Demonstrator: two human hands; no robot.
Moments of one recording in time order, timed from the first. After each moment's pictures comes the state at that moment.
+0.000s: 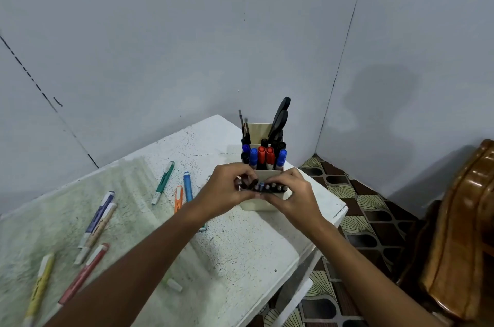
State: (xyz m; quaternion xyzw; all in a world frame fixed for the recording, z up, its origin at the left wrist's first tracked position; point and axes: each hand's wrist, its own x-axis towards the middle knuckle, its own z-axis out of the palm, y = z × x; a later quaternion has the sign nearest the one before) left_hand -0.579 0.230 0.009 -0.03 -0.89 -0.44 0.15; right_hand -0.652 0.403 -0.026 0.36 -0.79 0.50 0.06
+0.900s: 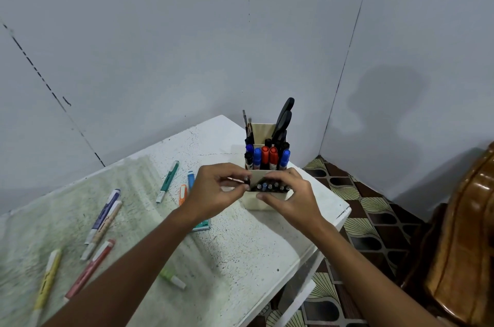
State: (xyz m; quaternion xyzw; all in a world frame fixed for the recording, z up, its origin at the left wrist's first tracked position) left_hand -0.556 0.224 0.013 -0.02 -0.82 -0.52 0.24; right_hand -0.646 0.401 -0.022 0.36 -0.75 0.55 0.01
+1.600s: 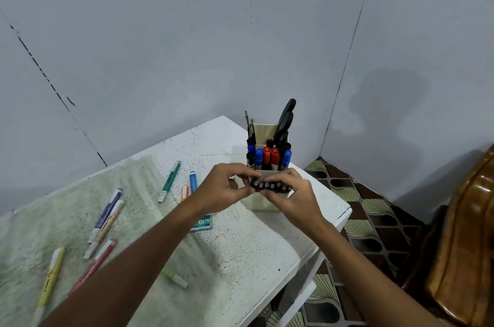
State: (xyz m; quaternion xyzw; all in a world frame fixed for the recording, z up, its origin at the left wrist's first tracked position) left_hand -0.567 0.218 0.014 -0.02 -0.85 -0.51 0.12; right_hand -0.643 0.398 -0.016 0.36 -0.74 0.57 0.00
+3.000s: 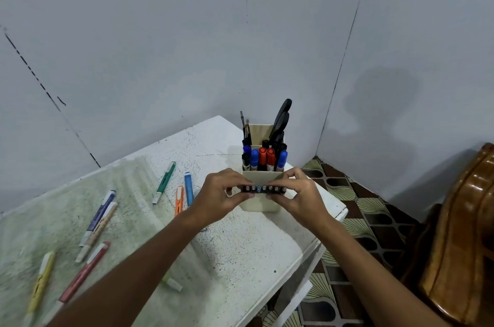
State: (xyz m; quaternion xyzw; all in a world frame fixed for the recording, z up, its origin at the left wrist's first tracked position) left_hand -0.574 0.217 -0.022 -0.07 -0.87 -0.41 0.26; right_hand -0.667 0.414 -0.028 0.38 -0.80 0.47 0.03
